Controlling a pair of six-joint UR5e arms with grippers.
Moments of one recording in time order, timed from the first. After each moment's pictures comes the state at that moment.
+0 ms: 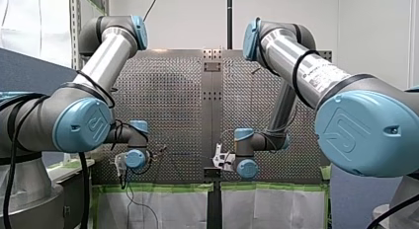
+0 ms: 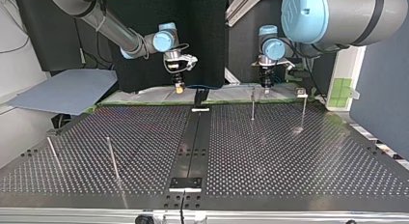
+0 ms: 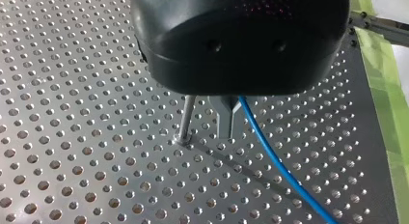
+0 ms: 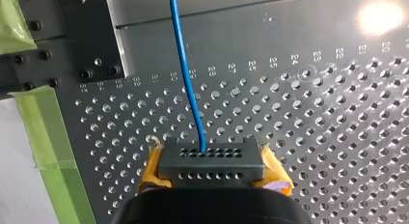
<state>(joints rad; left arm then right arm) -0.07 -2.34 -2.07 -2.04 -1.72 -1.76 2.20 -0.59 1.62 -0.95 1.66 1.74</state>
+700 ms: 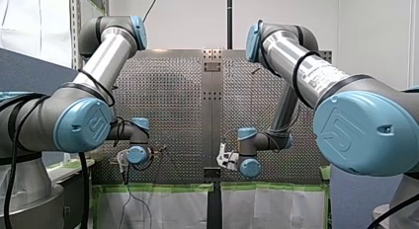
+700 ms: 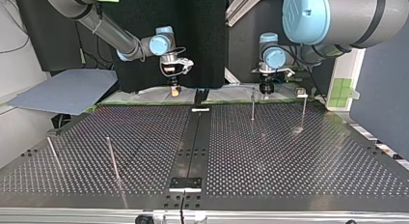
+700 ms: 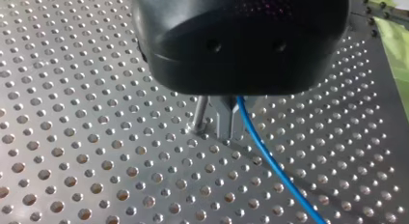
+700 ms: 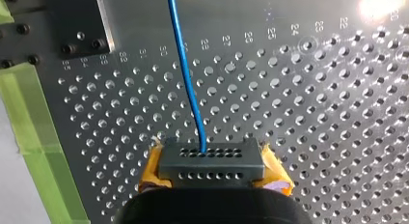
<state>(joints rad) -0.05 -2.34 -2.00 -2.11 -1.69 -1.77 2.16 -0.58 1.60 -0.94 1.65 1.74</state>
